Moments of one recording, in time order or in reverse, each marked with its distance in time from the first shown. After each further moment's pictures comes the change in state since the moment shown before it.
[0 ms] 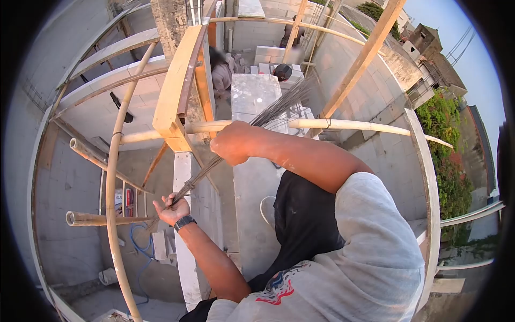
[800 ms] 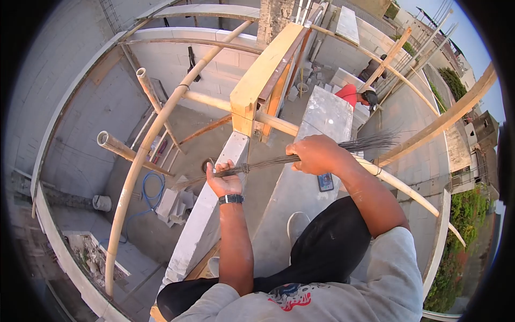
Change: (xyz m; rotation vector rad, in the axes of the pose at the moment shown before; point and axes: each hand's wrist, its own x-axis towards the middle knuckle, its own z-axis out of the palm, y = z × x) left_hand -0.021 -0.031 0.001 -0.009 -0.105 0.060; right_hand -0.018 0.000 -0.018 0.142 -0.063 0.015
